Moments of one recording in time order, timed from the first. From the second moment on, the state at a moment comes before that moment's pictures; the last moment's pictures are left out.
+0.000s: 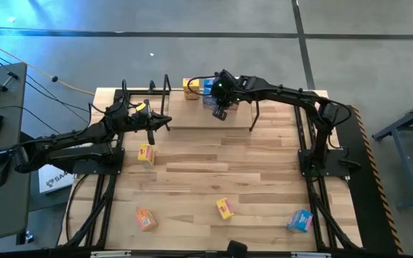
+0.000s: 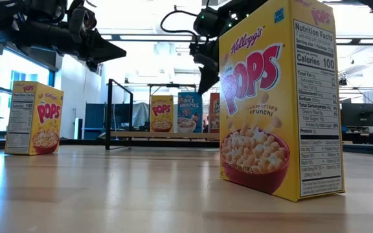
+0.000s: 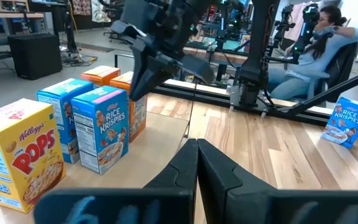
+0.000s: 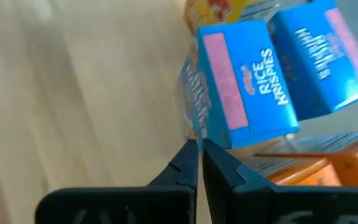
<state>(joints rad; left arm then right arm) 0.52 0.74 0.31 0.34 0.28 -0.06 -0.45 1.87 1.64 -0.70 0.10 -0.14</state>
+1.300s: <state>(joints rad) 0.48 0.74 0.40 0.21 0.37 -0.12 -0.22 1.55 1.00 0.33 -0.02 -0.19</state>
